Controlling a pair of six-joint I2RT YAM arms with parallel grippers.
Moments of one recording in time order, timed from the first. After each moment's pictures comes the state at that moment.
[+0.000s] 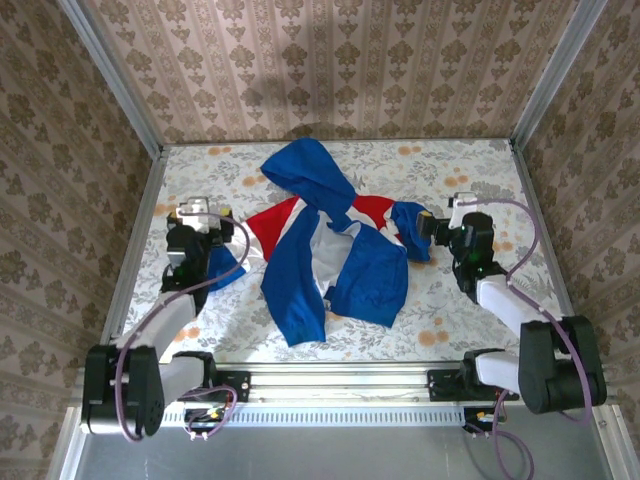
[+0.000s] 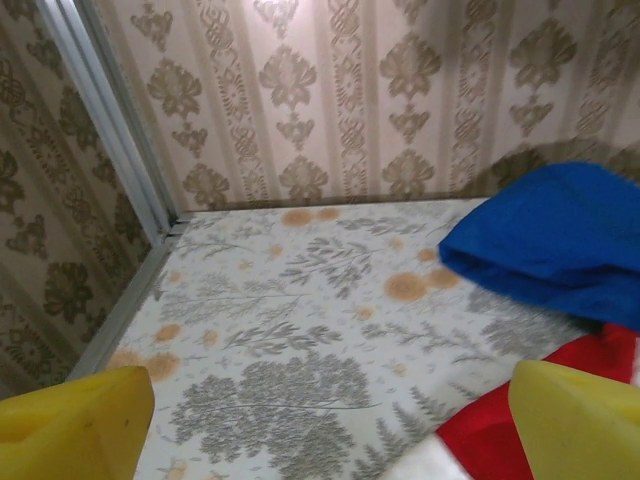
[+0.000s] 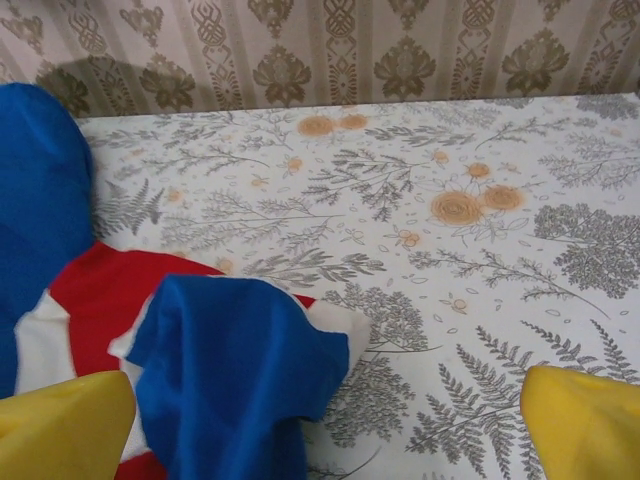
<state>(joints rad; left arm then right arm) -0.16 1.01 0.49 0.35 -0.15 0.05 0.07 1.18 0.58 0.20 0.04 0.11</state>
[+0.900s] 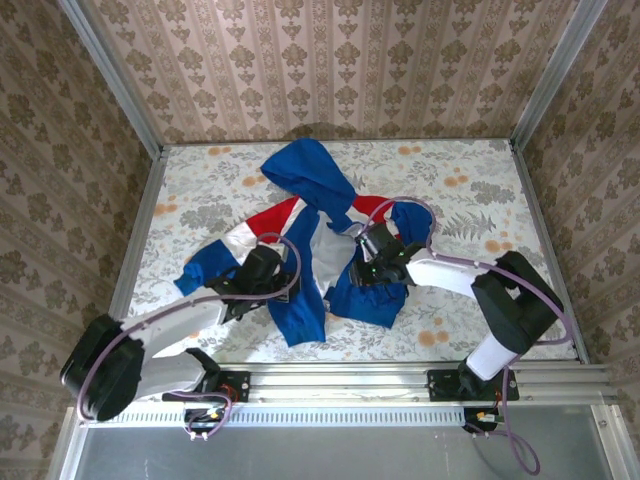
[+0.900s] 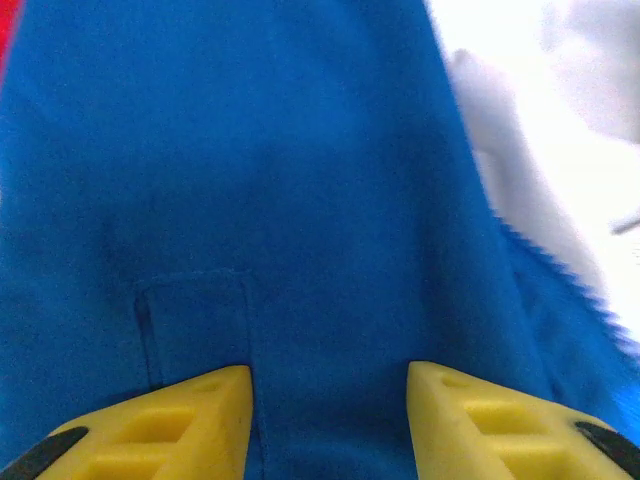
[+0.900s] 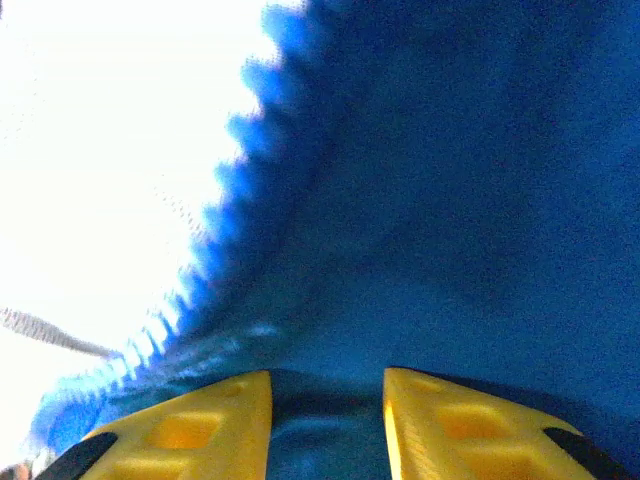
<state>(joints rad) -0.73 1.28 0.52 -0.17 -0.02 -0.54 0.63 1.67 0.88 -0.28 -0.06 0.45</state>
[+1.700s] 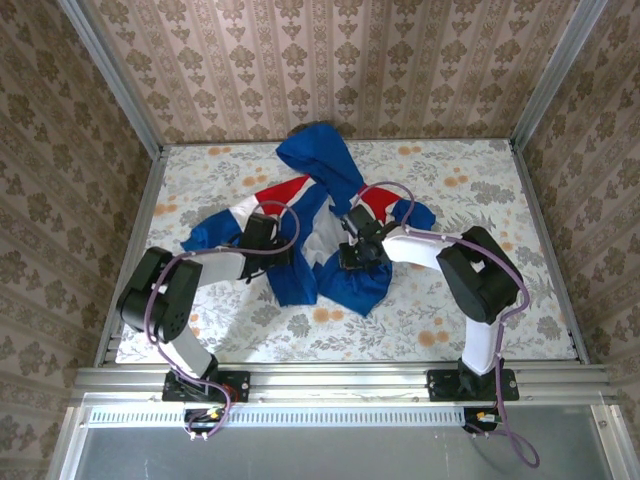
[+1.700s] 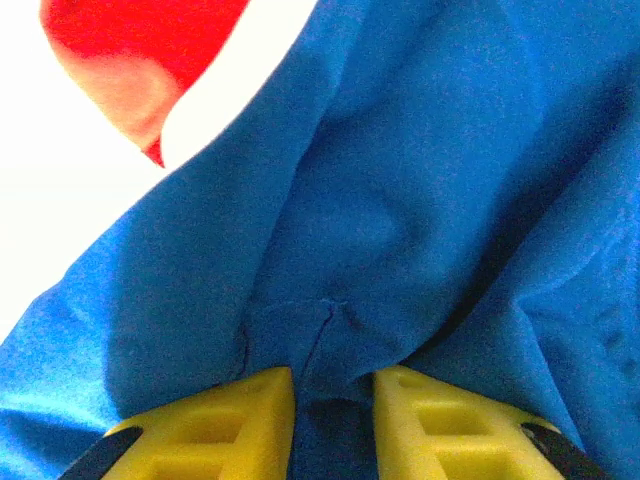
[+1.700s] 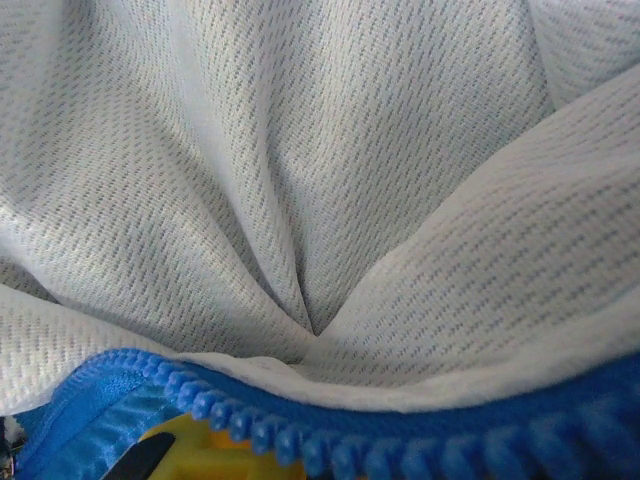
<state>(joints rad) -0.43 1.69 0.76 0.03 0.11 -0.48 0.60 1.89 1.14 -0.36 -0.06 0.47</state>
